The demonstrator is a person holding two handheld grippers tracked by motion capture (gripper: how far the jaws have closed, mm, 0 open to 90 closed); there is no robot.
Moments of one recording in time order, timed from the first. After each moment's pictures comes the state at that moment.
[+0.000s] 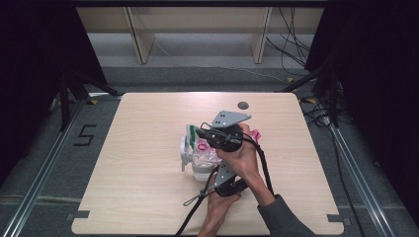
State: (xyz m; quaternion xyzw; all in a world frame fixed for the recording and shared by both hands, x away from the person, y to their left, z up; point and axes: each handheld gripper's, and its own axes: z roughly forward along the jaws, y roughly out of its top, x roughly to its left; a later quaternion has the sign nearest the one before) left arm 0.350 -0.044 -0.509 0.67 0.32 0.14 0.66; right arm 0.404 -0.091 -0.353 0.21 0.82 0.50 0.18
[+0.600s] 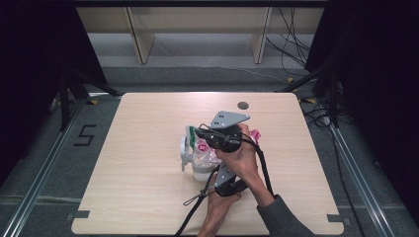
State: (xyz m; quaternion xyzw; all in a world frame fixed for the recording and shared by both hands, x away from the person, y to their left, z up) left arm 0.350 -0.043 -0.508 0.68 0.31 0.13 0.65; right arm 0.403 -0.088 -0.352 0.20 0.83 0.49 0.19
